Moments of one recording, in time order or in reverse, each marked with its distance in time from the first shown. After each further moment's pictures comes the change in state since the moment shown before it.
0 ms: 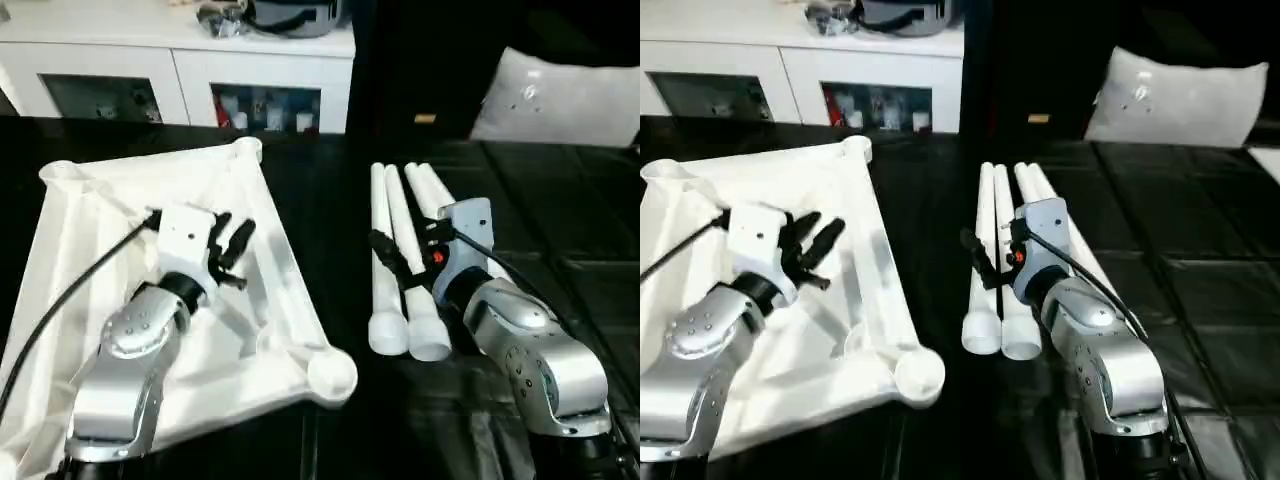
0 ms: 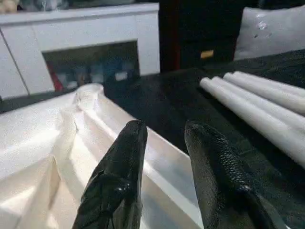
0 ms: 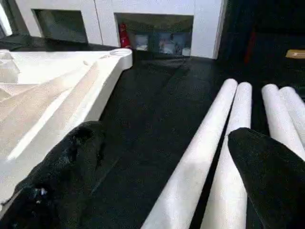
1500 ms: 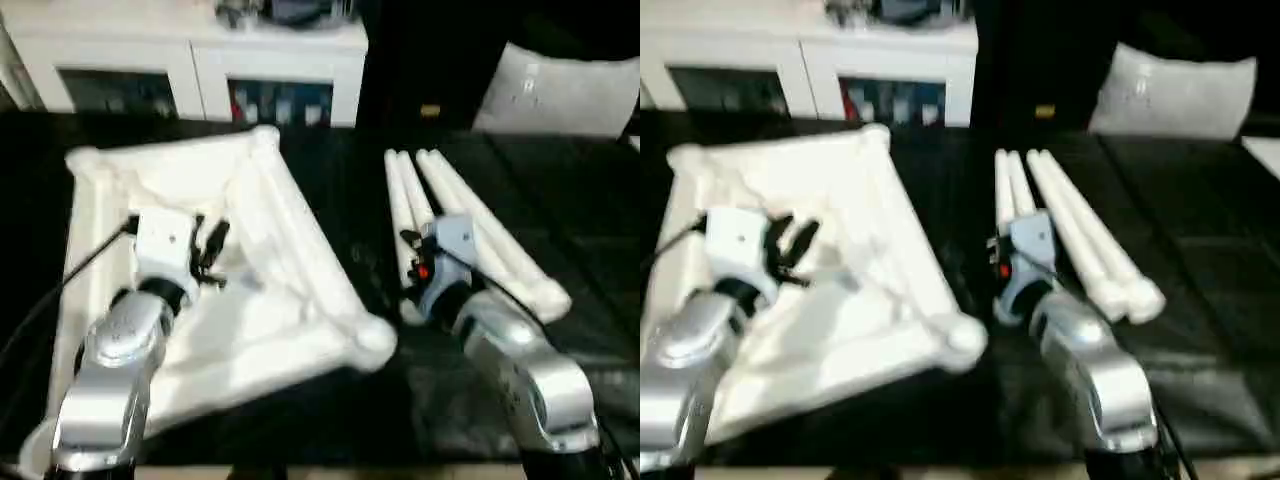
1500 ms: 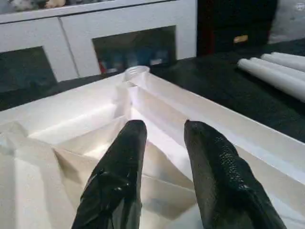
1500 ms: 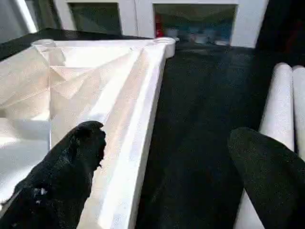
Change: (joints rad) left arm 0.018 0.005 0.010 0.010 0.026 -0.004 0.061; right arm 0.062 -0.004 0.054 0.008 -0.005 -0.080 0.045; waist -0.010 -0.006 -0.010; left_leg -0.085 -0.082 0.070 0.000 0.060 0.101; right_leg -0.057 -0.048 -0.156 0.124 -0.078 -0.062
